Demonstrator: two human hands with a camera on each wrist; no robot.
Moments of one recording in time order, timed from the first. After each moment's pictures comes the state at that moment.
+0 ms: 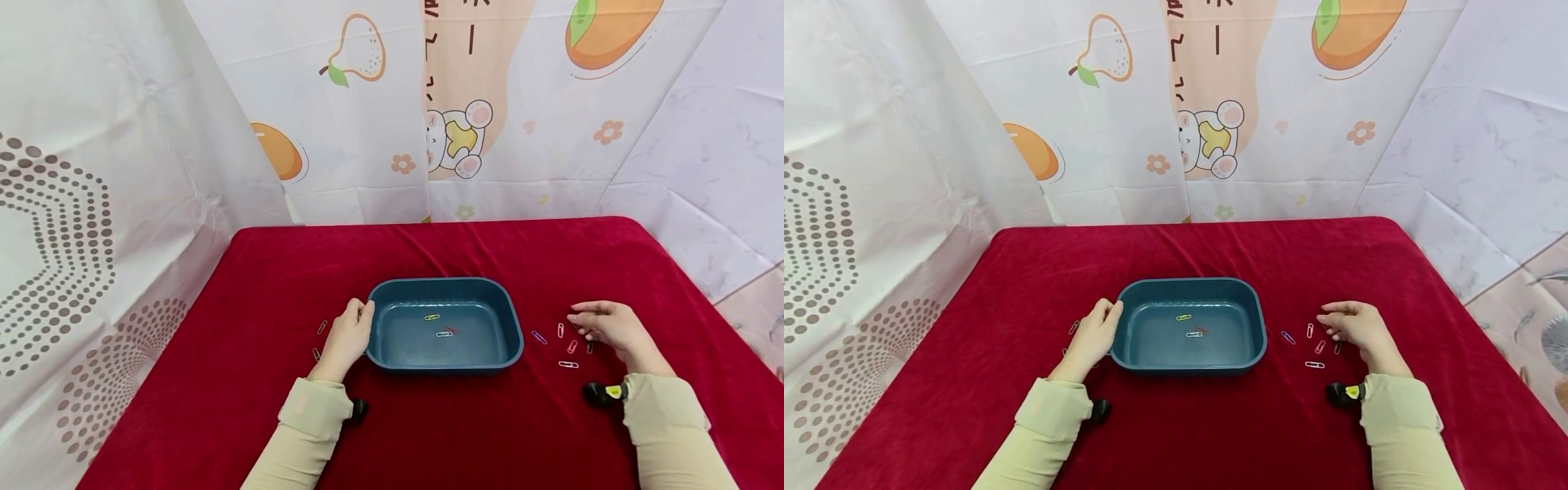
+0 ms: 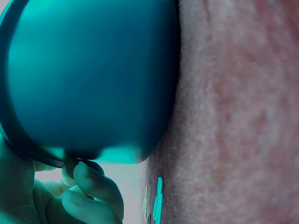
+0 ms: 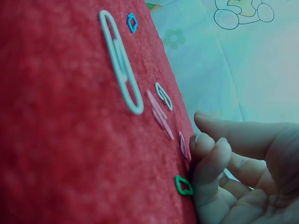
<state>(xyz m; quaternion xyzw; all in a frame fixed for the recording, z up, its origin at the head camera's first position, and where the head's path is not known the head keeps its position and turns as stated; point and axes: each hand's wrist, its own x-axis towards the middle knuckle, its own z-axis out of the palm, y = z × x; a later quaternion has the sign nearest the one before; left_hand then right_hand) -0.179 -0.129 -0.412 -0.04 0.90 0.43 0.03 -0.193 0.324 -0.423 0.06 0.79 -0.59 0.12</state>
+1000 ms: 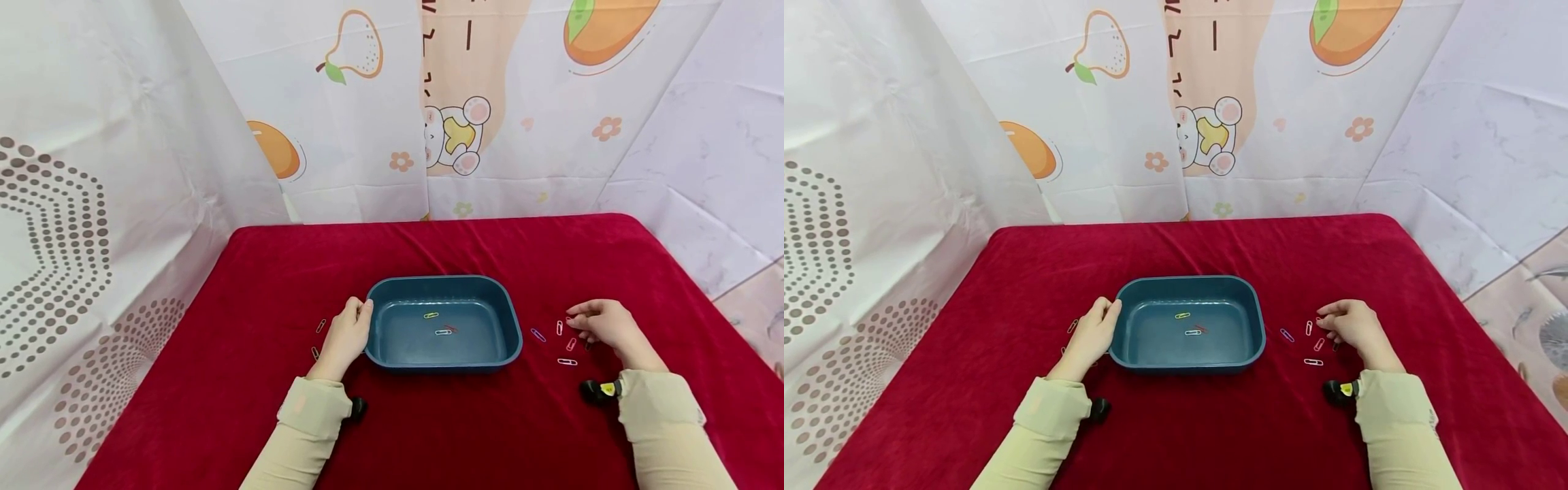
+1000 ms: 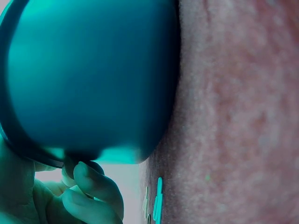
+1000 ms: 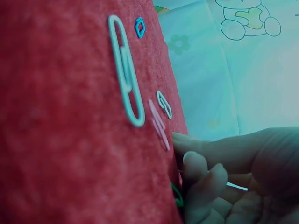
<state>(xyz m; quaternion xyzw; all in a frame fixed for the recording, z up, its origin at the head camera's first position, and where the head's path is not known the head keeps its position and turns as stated) -0.179 -0.129 -0.411 -0.04 0.90 0.43 0.03 -0.193 0.317 -0.421 0.04 0.89 -0.45 0.11</state>
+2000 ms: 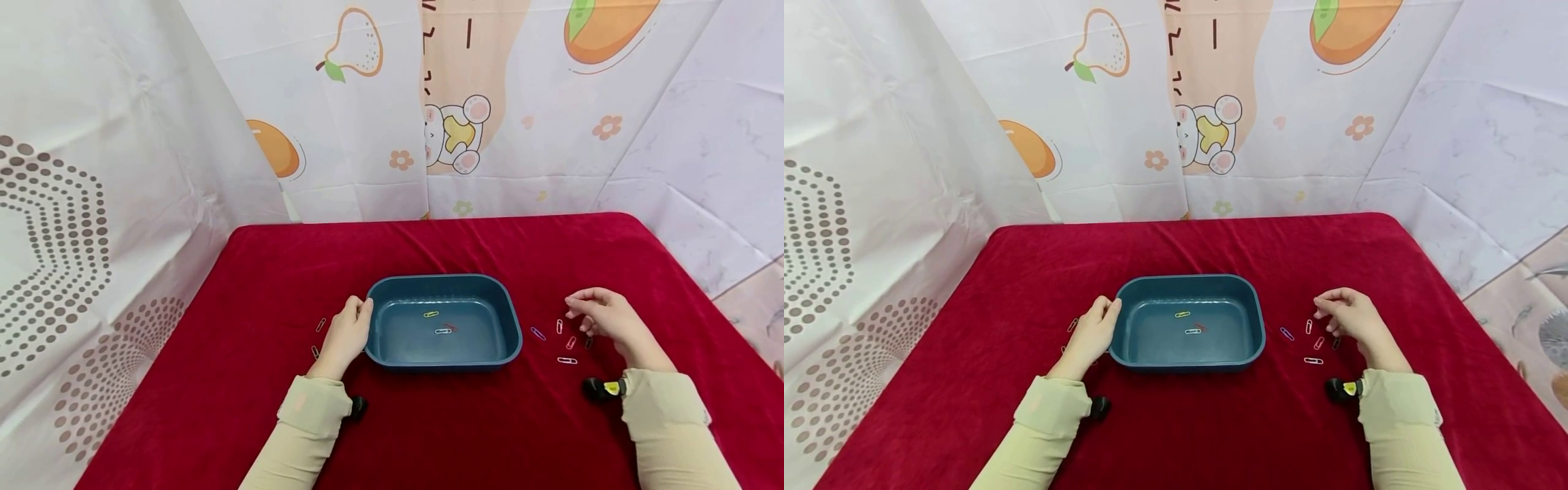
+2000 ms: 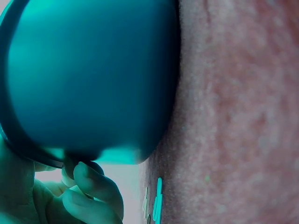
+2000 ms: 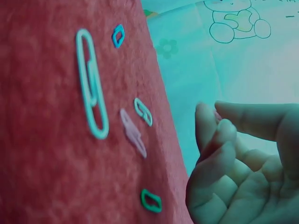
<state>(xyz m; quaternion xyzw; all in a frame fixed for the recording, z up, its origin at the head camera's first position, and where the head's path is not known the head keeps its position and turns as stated) -0.179 -0.129 -0.411 -0.04 0.91 0.42 0.03 -0.193 0.315 -0.409 0.05 0.83 -0.54 0.11</state>
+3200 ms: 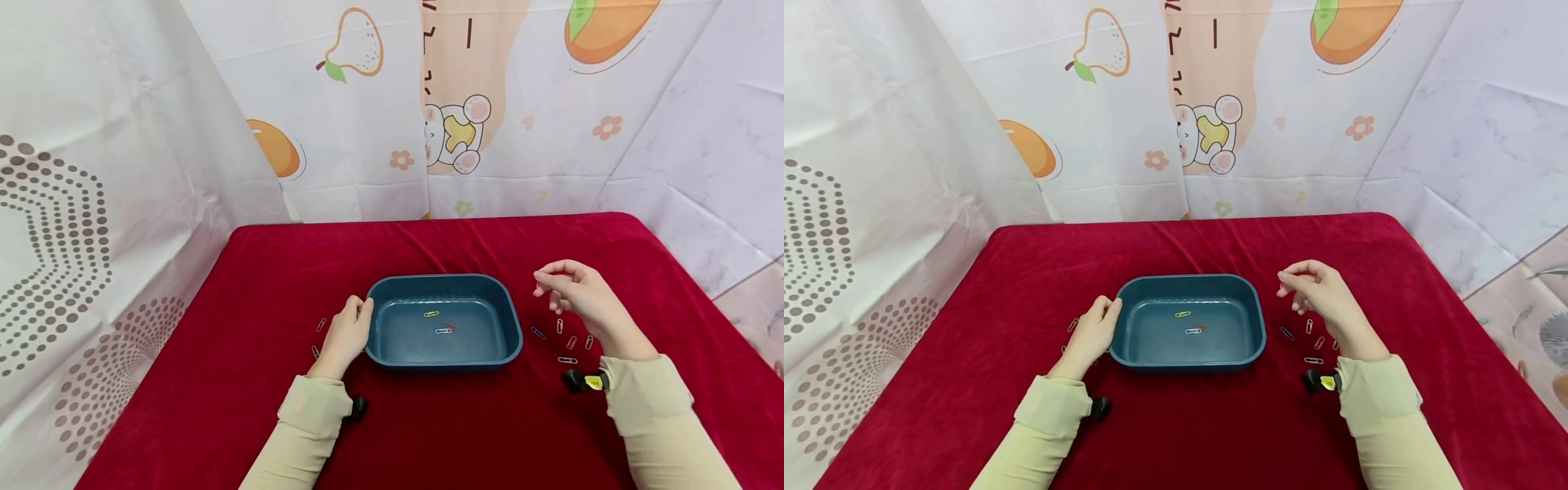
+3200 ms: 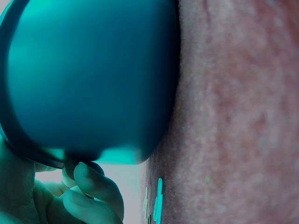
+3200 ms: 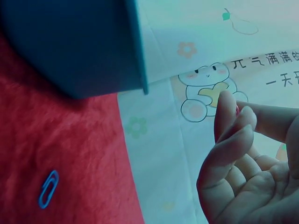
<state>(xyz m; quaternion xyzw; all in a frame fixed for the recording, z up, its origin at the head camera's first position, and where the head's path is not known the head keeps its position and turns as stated) -0.179 -0.129 -0.412 -0.03 0.90 0.42 0.03 -0.196 0.257 -0.358 -0.01 0.79 -0.61 0.08</state>
